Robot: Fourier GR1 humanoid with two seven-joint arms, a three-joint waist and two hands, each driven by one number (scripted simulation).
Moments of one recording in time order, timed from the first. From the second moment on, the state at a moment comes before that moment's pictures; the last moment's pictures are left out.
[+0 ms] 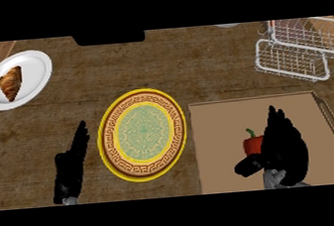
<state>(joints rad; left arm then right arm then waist) 0.06 0.17 -0.17 -1.37 0.03 0.28 0.02 -0.04 -0.04 0.30 -1.80 1.10 0.18 1.17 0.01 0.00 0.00</state>
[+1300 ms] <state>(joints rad) 0.08 0.17 -0.14 -1.39 0.02 0.24 0.02 -0.09 -0.01 0.16 -1.58 0.99 0.23 1.13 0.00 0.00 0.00</state>
